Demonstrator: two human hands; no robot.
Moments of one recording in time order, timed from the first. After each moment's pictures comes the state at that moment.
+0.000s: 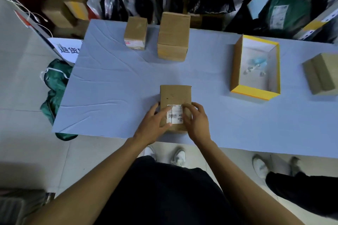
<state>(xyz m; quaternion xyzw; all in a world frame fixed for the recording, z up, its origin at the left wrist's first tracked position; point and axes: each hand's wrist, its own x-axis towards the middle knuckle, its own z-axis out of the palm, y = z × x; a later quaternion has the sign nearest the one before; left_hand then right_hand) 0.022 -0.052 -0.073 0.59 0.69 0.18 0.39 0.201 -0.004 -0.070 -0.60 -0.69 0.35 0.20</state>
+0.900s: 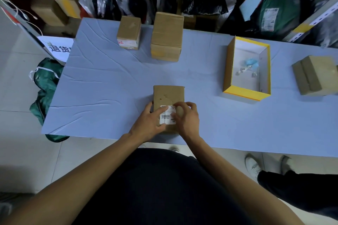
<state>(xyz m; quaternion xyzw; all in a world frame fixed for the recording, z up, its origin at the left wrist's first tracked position) 0.029 -0.040 -0.064 0.60 0.69 0.14 0.38 0.184 0.005 -0.061 -0.66 -0.62 0.38 0.18</state>
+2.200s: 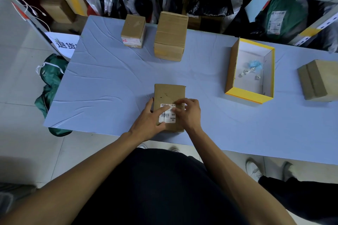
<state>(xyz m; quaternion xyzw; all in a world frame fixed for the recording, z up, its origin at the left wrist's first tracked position) 0.037 -0.045 -0.063 0.61 0.70 0.13 0.35 0.191 0.026 -0.059 -0.65 -0.58 0.45 0.21</state>
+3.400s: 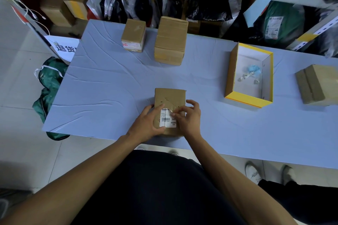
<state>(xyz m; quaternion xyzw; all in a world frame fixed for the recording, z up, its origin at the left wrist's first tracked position) 0.021 -0.041 -0.077 0.58 0.69 0.18 0.39 0.191 0.019 -0.071 -0.63 -0.58 0.44 0.26</state>
